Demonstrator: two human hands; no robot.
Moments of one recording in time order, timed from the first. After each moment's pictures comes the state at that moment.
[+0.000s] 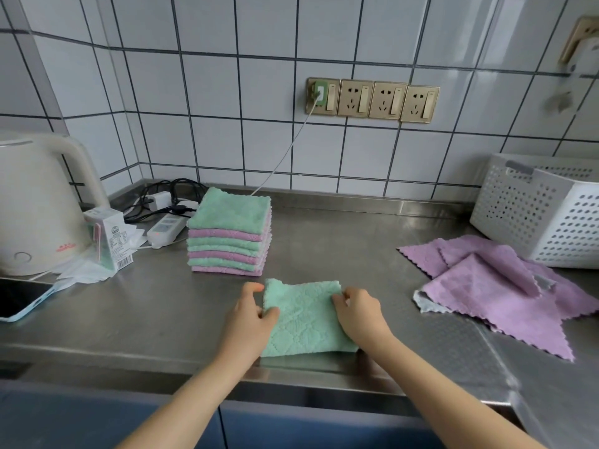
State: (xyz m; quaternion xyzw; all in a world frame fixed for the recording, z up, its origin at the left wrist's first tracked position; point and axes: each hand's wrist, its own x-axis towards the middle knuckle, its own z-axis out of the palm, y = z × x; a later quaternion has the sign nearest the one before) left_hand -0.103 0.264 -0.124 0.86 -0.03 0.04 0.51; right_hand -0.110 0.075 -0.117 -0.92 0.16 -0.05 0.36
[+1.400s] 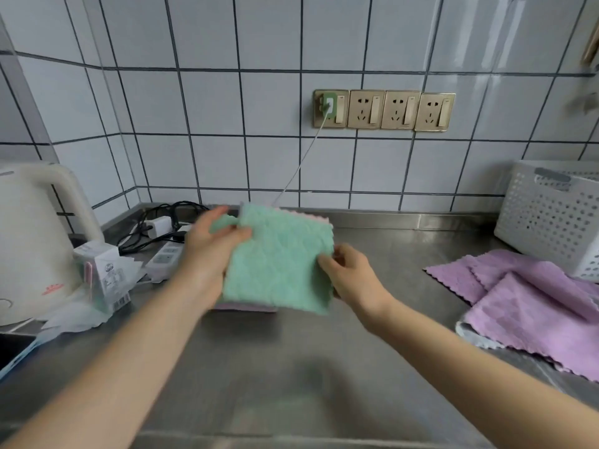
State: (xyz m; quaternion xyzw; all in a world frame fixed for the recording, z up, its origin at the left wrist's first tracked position) left_hand 0.003 0.307 -0.013 0.60 -0.03 0.05 0.80; right_hand -0.038 0.119 -0.051 -0.80 0.04 -0.13 0.59
